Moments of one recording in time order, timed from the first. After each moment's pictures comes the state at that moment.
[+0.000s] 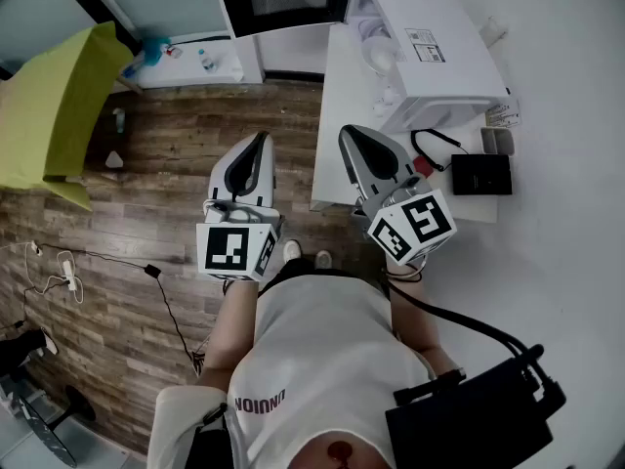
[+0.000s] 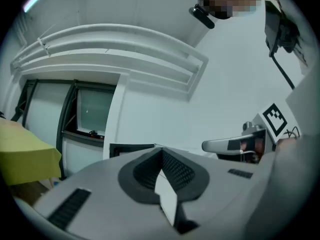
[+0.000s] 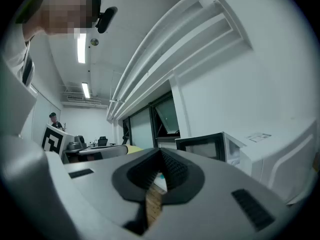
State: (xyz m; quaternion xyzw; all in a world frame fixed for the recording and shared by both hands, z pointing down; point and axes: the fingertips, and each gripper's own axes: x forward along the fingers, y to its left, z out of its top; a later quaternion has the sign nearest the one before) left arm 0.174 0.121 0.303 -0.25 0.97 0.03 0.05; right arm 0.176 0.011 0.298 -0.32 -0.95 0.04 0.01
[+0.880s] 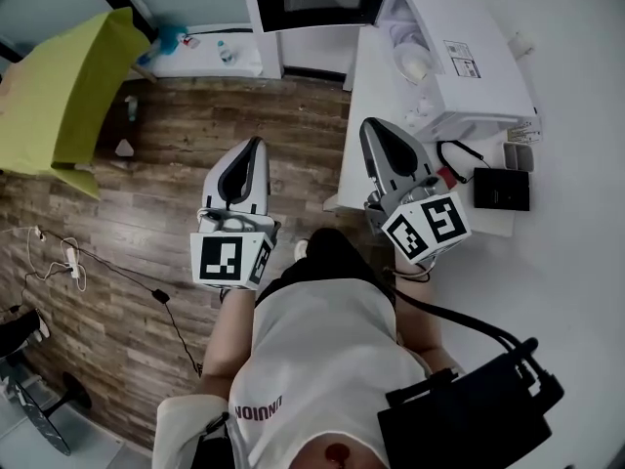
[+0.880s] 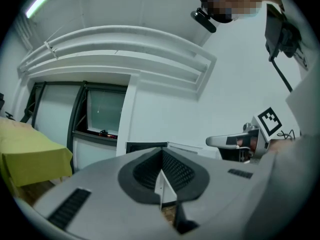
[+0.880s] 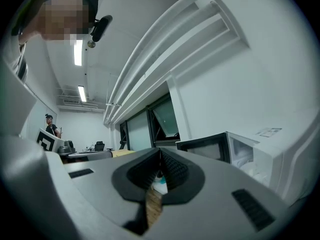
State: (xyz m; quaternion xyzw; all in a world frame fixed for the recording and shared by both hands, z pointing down) left arm 0.163 0.184 0.312 -0.21 0.98 0.03 0.04; right arm 0.144 0.034 0.300 -0.30 -0.95 0.07 0.00
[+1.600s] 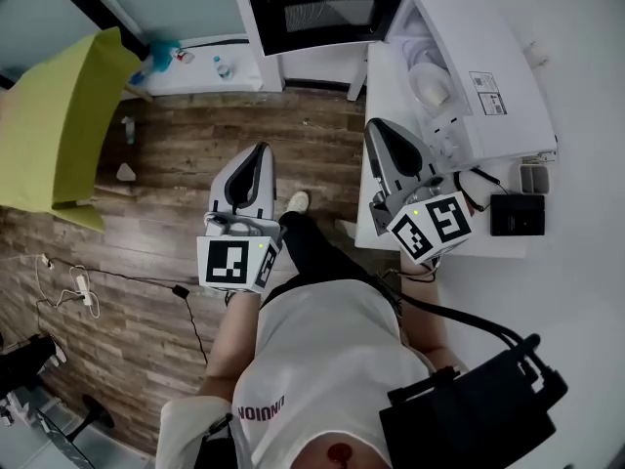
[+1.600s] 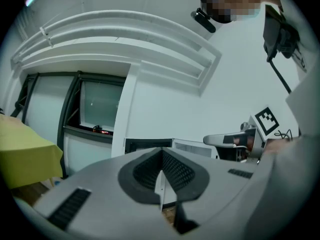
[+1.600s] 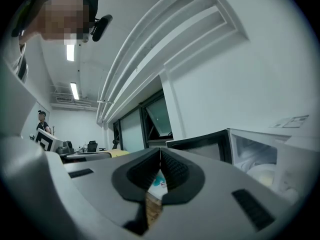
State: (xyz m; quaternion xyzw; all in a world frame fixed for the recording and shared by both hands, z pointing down) left arm 0.051 0.191 0.339 -0.24 0.97 0.03 0.02; right arm 0.034 0.041 0.324 -0.28 -0.96 0.07 0.01
